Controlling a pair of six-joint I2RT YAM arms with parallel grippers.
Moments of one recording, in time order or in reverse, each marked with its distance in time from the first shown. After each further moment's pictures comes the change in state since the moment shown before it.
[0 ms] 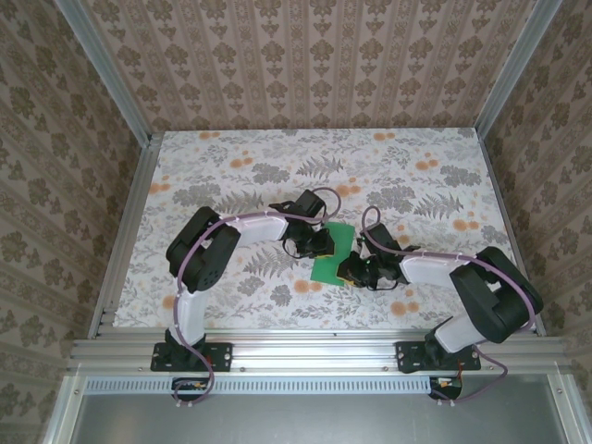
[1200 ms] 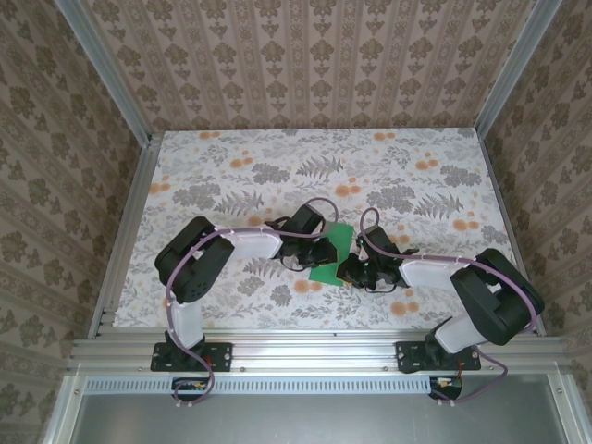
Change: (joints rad) left arm -0.064 -0.109 -0.224 0.278 -0.048 -0.143; right arm 0.031 -0.014 -0.009 0.015 0.055 0.011
